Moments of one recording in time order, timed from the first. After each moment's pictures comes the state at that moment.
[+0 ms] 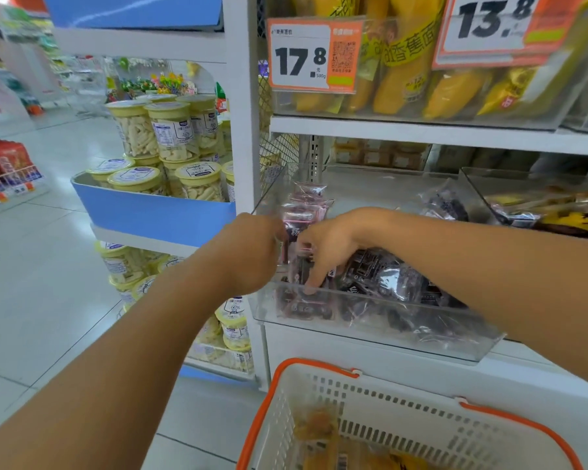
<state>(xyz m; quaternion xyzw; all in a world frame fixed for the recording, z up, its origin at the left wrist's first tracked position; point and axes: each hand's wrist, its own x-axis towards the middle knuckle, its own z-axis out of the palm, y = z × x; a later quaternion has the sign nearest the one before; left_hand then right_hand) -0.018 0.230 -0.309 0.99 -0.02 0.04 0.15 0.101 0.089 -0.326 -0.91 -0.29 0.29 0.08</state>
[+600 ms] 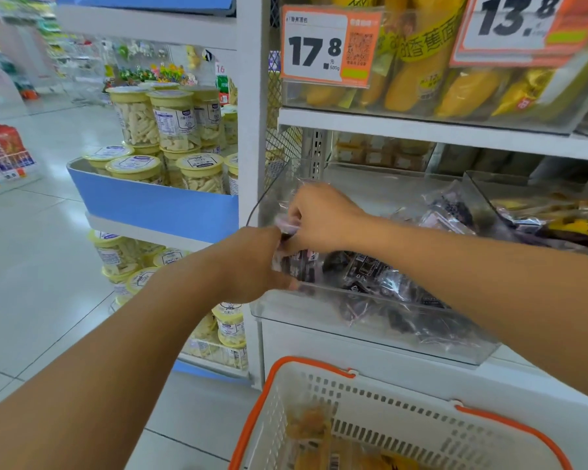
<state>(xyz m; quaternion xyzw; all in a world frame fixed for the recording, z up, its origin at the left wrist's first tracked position) -0.022 0.236 -0.322 0.98 -0.05 -0.05 0.17 0.091 0.105 -0.320 -0.93 -0.36 -0.03 0.10</state>
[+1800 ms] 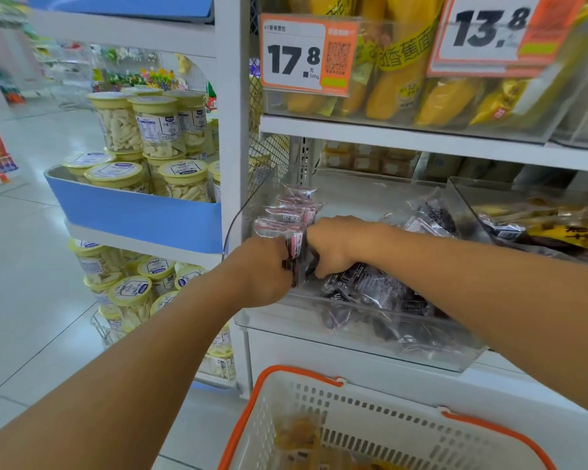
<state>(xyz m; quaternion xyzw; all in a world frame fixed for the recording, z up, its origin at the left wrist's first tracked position) 0.004 0.206 -0.337 0.97 -0.06 0.00 0.23 0.112 0.073 -0.334 -0.94 -0.30 0.09 -0.15</state>
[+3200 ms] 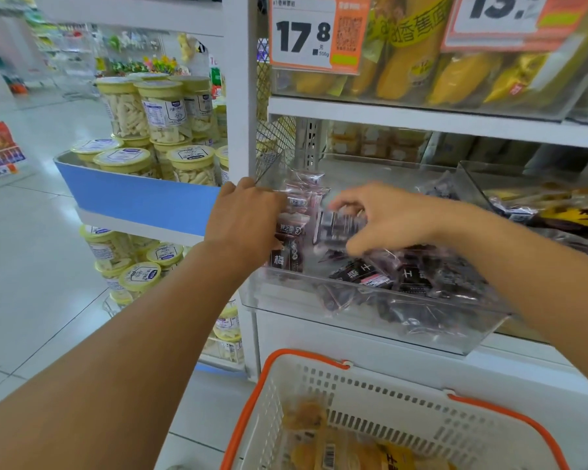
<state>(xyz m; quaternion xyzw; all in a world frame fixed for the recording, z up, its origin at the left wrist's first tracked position) 0.016 0.227 -0.331 0.98 -0.01 0.21 -0.07 0.071 0.016 -0.296 -0.93 -0.29 0.13 0.18</state>
